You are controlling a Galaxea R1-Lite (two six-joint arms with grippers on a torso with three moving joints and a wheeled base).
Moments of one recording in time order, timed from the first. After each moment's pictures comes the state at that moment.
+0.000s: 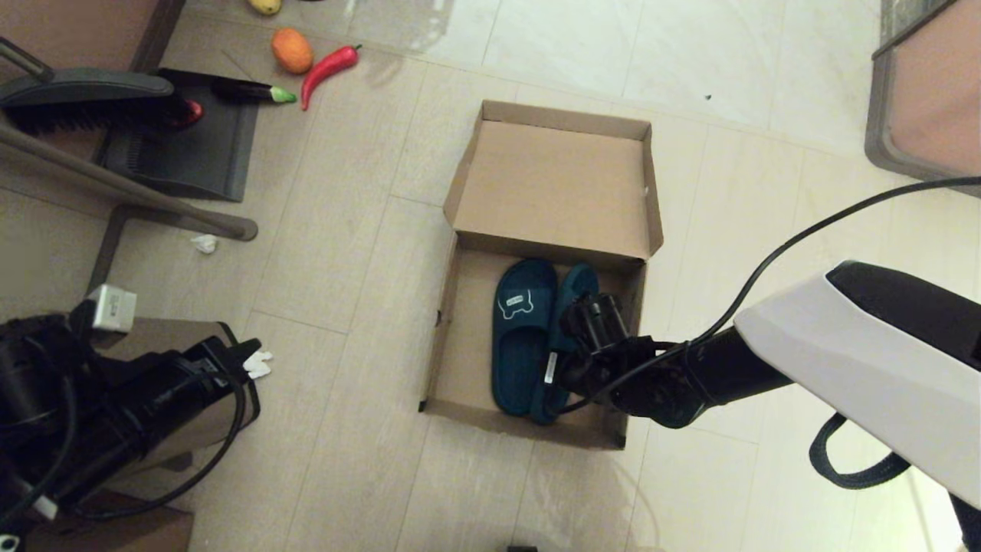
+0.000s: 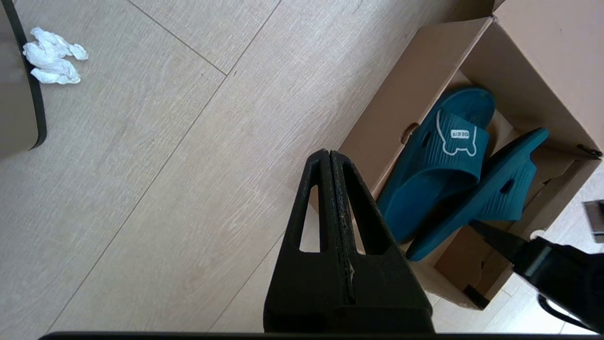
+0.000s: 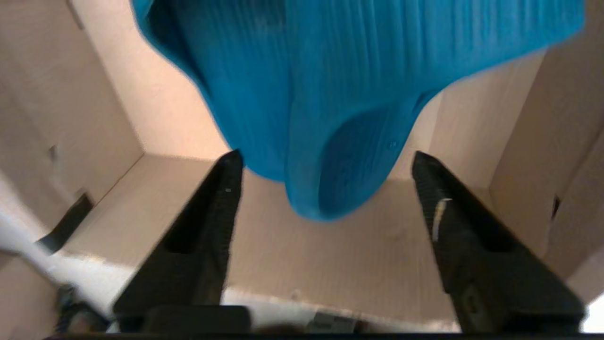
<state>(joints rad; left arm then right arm) -0.04 1.52 -0.35 -1.00 -0.07 -0.43 0.59 2.26 -1.32 -0.32 -0.27 0.61</state>
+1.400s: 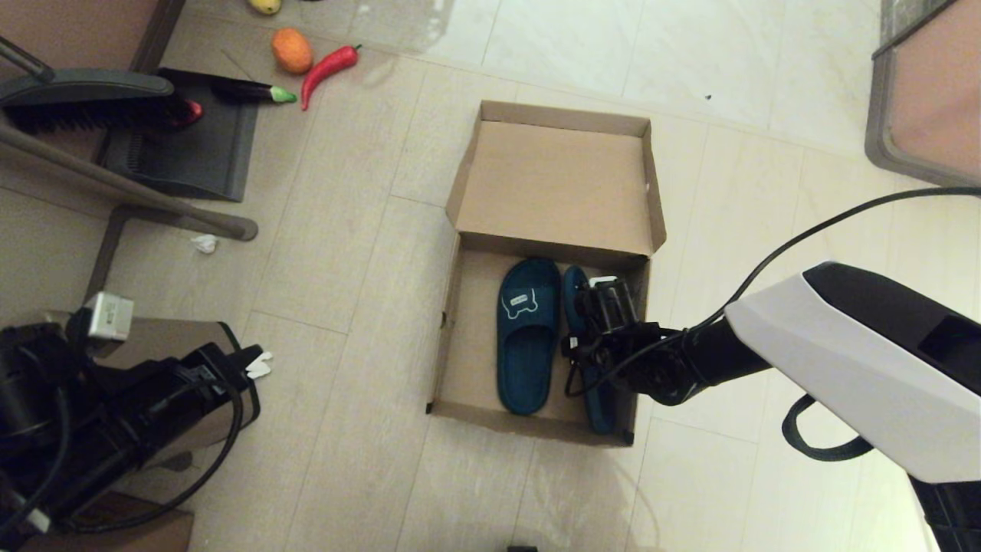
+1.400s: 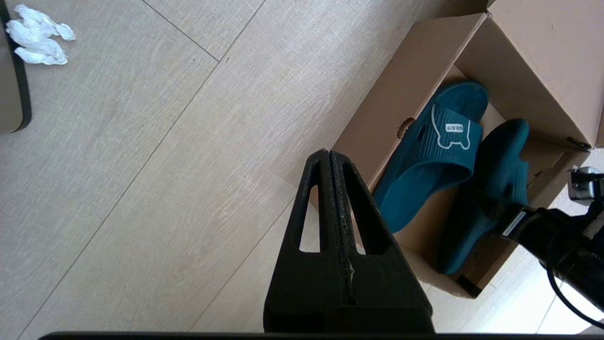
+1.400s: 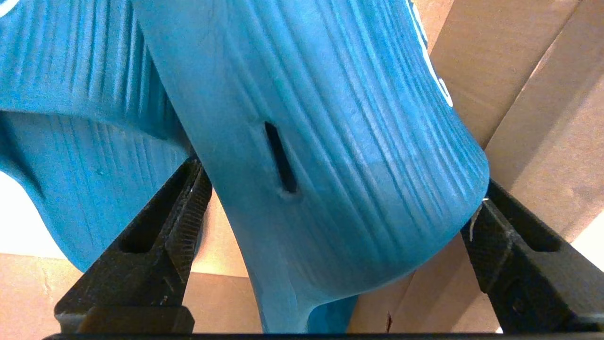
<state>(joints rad) -0.06 1.51 -0.32 -1.00 -0.07 -0.46 0.50 2.33 -1.43 -0.38 -0.50 0.21</state>
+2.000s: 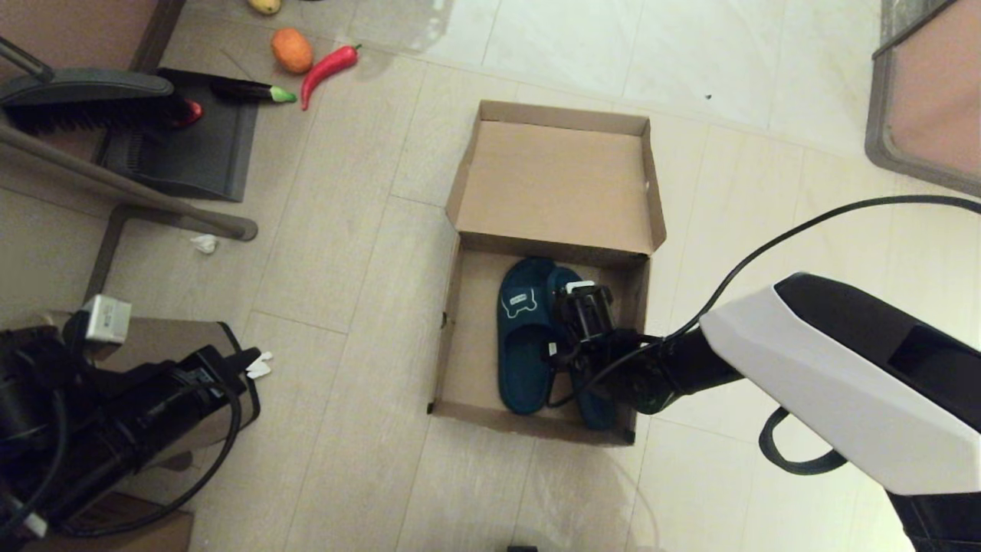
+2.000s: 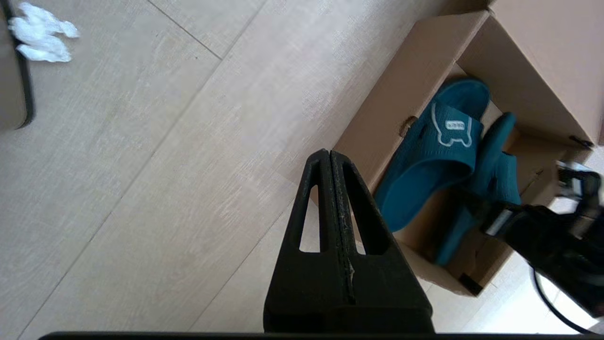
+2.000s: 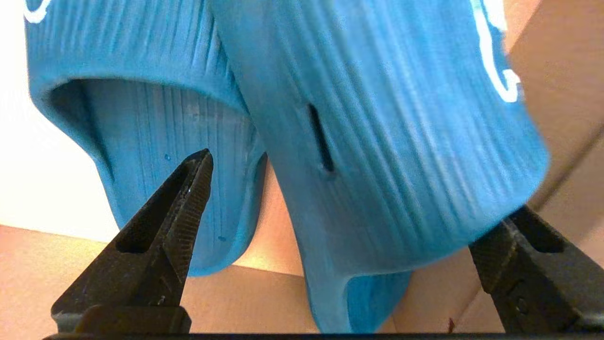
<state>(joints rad) -0.05 1.50 -0.31 -1.00 -0.07 -0.46 0.56 2.38 -1.48 -0.39 -0.50 0.20</state>
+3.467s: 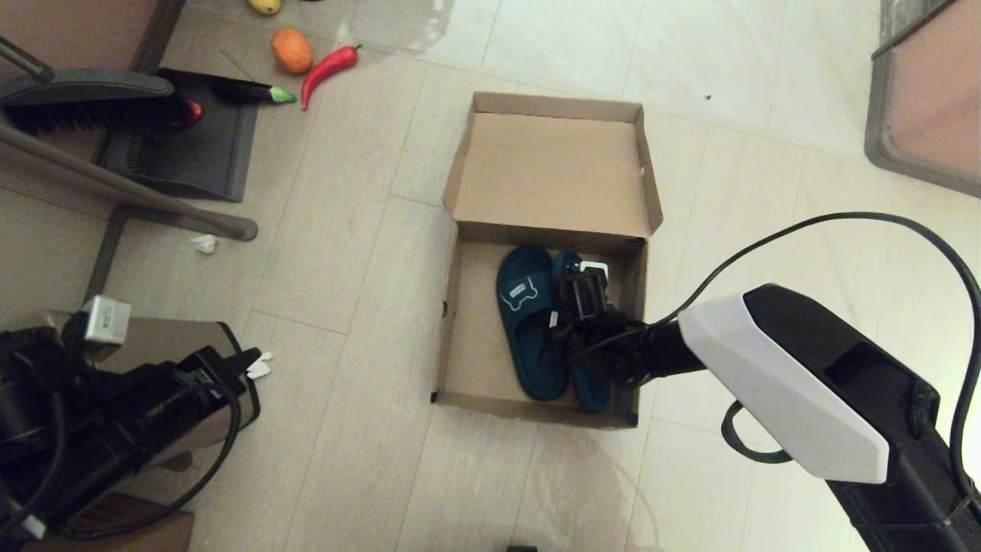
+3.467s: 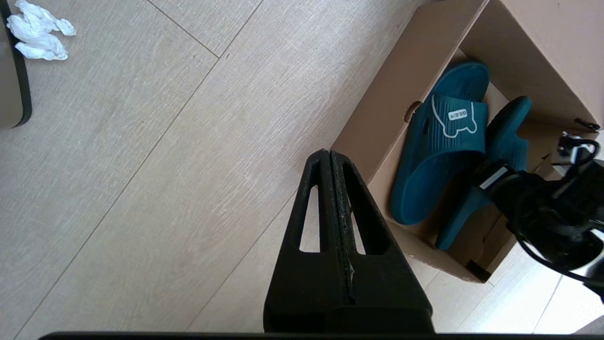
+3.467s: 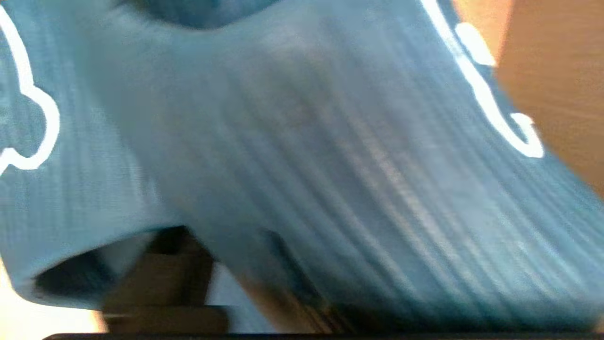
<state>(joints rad) -0.05 1.49 -0.31 -1.00 -0.08 -0.46 0.50 2.53 -1.76 -0.39 -0.58 0.35</state>
